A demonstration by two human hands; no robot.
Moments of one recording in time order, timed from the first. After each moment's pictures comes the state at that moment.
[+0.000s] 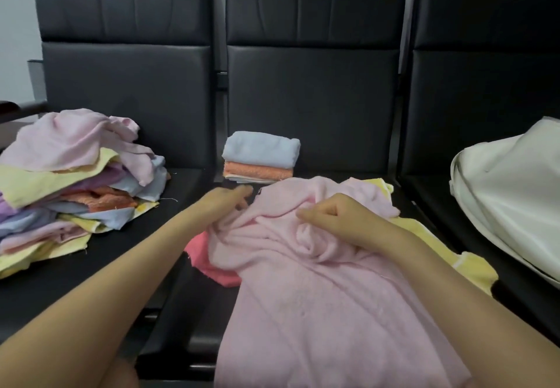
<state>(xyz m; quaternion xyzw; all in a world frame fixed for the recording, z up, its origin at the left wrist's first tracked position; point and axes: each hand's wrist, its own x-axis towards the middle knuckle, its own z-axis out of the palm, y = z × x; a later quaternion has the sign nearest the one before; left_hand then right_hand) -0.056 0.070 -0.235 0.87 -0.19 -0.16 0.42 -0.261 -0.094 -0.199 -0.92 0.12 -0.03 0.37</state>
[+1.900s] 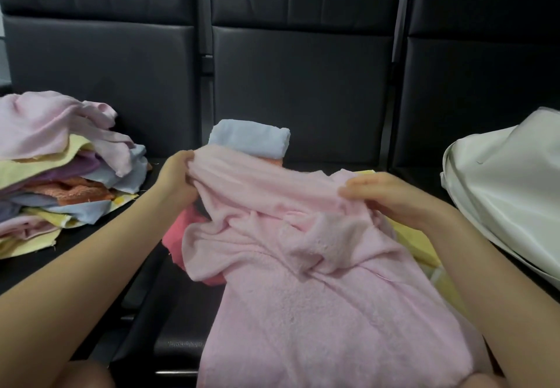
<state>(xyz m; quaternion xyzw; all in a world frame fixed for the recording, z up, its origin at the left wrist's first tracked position) -0.037 0.074 -0.216 0.50 0.02 -0.21 0.84 -0.272 -0.166 -0.191 -0.82 0.16 -0.03 0.55</state>
